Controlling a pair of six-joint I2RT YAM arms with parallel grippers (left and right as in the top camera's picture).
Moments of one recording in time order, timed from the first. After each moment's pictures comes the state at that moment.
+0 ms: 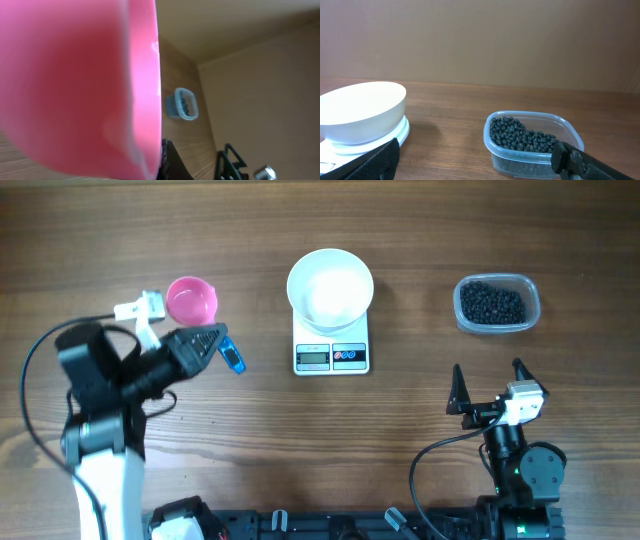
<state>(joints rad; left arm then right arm) 0.28 0.95 0.76 -0.42 0.97 -0.50 0.00 0.02 0.01 0.00 -0.08 -0.02</state>
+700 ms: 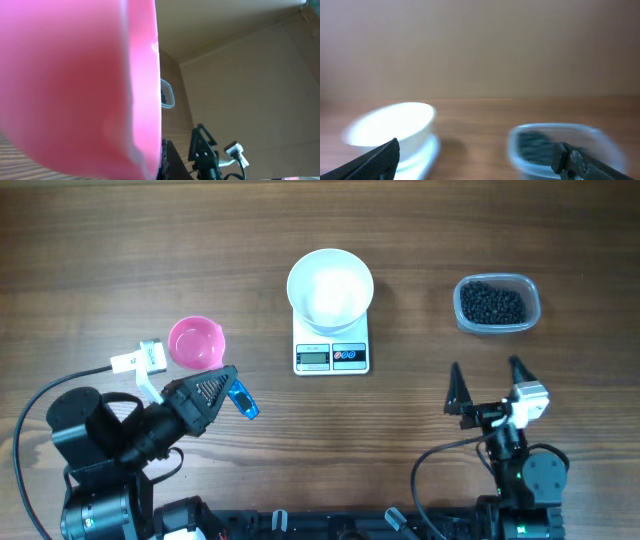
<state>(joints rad) 0.27 0.59 0.76 -0.67 0.99 -0.61 0.00 0.02 0.01 0.07 -0.21 0.18</state>
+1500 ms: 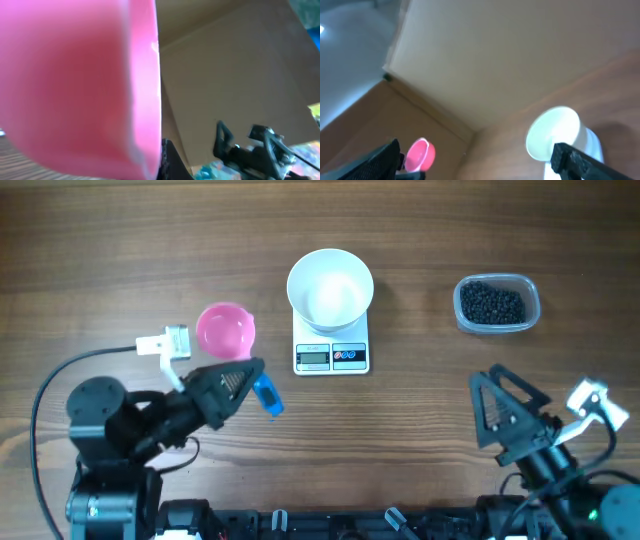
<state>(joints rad) 0.00 0.63 0.79 -0.46 0.88 -0.81 0.01 0.24 0.71 -0.43 -0.48 0.90</state>
